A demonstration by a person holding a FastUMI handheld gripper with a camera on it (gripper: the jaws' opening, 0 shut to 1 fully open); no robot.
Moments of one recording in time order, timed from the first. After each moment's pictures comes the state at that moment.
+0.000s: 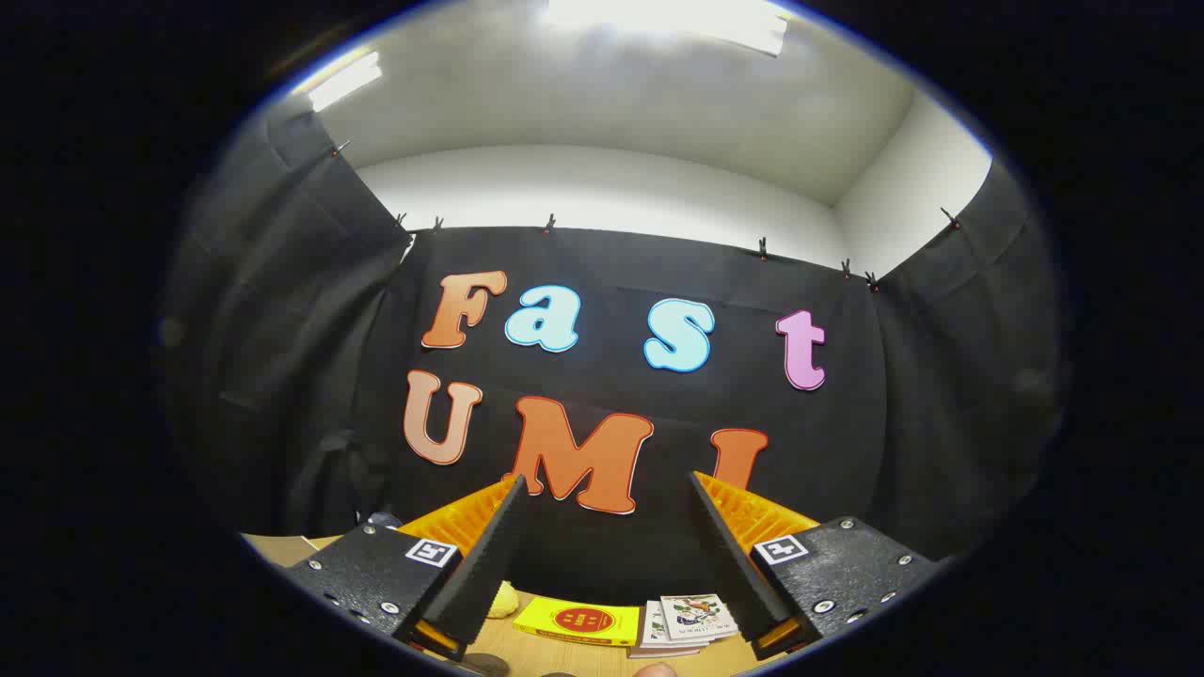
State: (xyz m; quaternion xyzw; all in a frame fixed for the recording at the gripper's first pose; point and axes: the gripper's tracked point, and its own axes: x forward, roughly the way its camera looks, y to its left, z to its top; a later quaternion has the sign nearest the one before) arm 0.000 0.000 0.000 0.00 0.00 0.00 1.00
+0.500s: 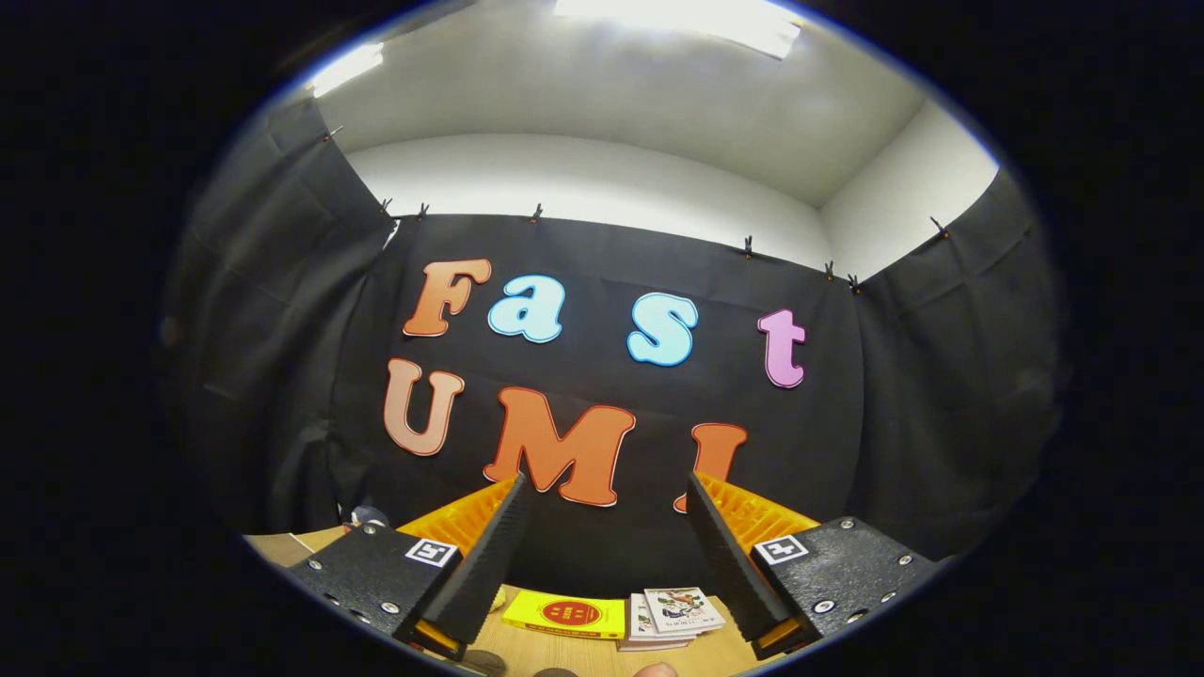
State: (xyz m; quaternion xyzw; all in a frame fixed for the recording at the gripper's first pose) arm -0.010 -0.005 -0.002 -0.01 0.02 -0.04 1.00
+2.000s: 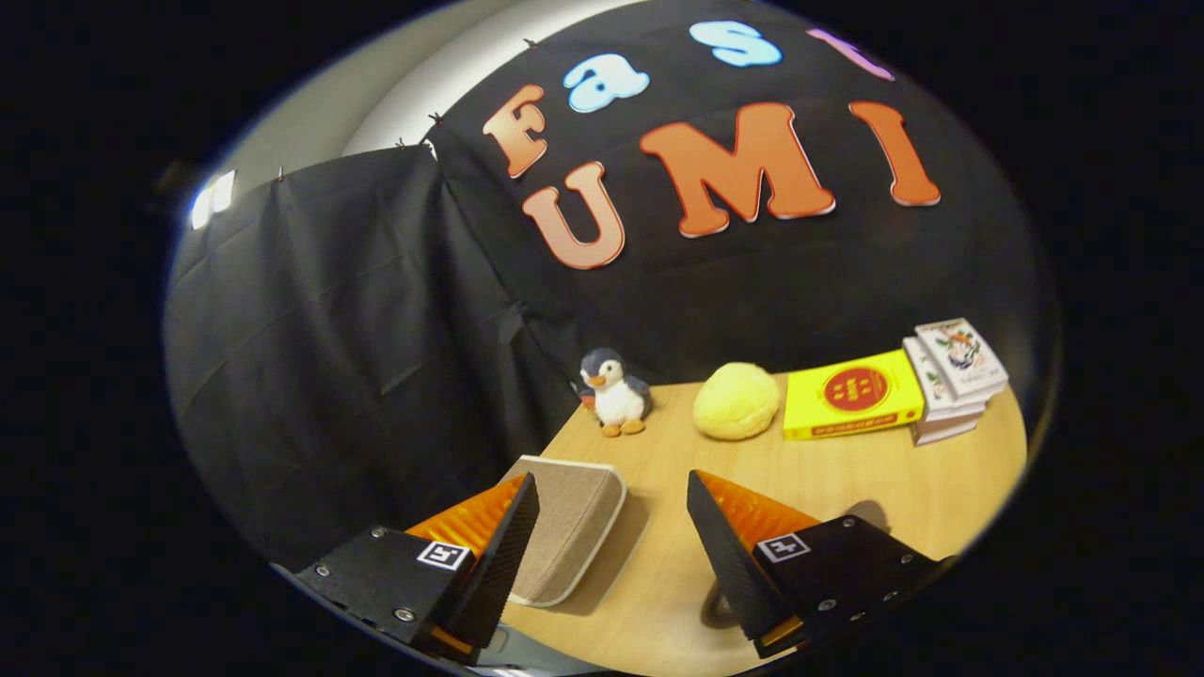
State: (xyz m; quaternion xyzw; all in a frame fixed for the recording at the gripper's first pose) arm -0.086 0.255 -0.204 0.29 0.39 0.25 0.84
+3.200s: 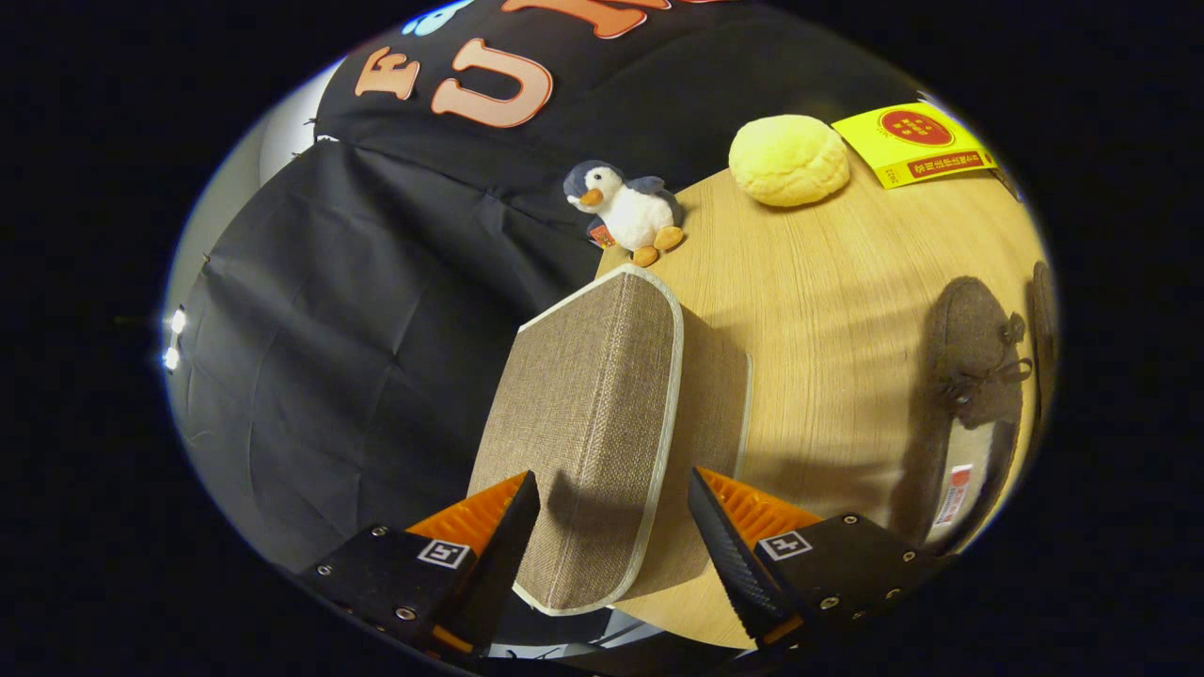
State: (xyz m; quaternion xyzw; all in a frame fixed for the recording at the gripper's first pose) arm -0.158 0.396 -0.346 0.41 0.56 0.30 0.66
